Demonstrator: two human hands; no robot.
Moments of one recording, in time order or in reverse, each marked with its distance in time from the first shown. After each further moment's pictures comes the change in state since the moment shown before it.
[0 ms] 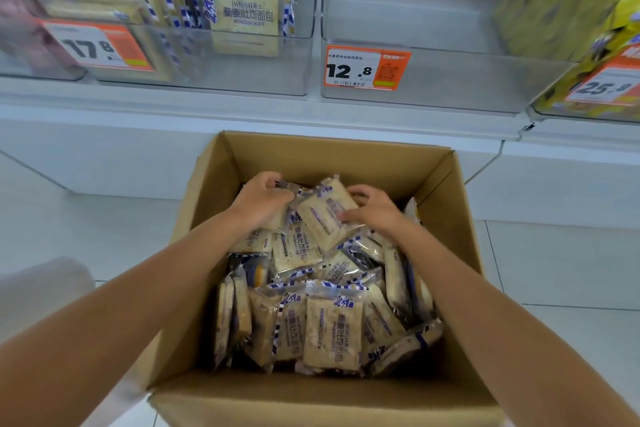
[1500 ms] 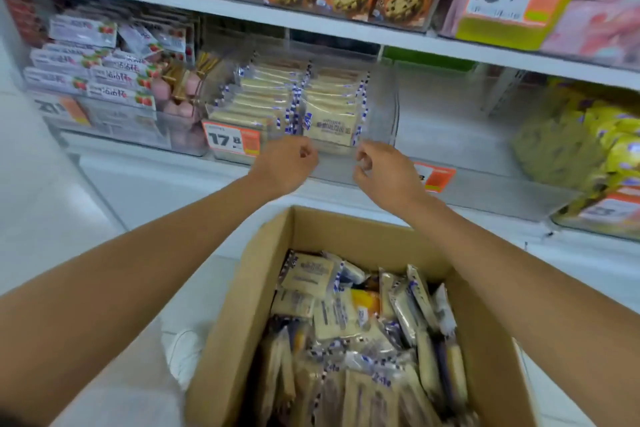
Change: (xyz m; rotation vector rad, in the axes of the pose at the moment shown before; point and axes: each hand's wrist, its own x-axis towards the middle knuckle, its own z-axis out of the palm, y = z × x) left_hand -0.029 0.097 -0.157 0.244 0.351 0.479; right_hand -0.042 -0.225 0.024 -0.806 0.508 -0.858
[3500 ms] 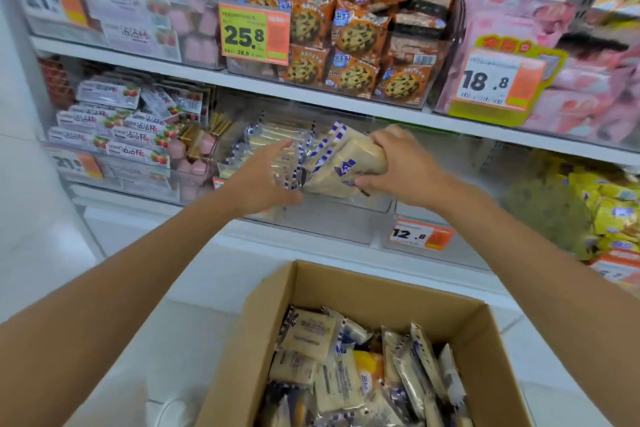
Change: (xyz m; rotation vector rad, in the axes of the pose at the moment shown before) left_hand 0.024 -0.013 -0.077 -0.150 -0.018 0.136; right_hand 0.066 -0.043 -0.093 -0.106 -0.096 -0.094
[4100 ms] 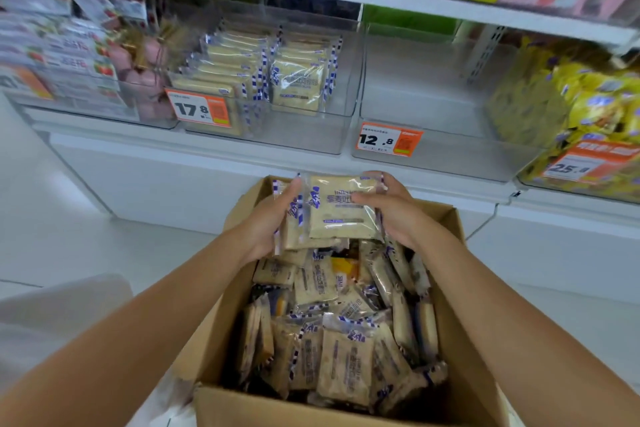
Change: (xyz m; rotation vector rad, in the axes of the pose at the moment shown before) left_hand -0.111 -0.015 0.166 -0.741 -0.197 -0.722; right_hand -0.164 0.057 0.121 1.464 -0.093 0.769
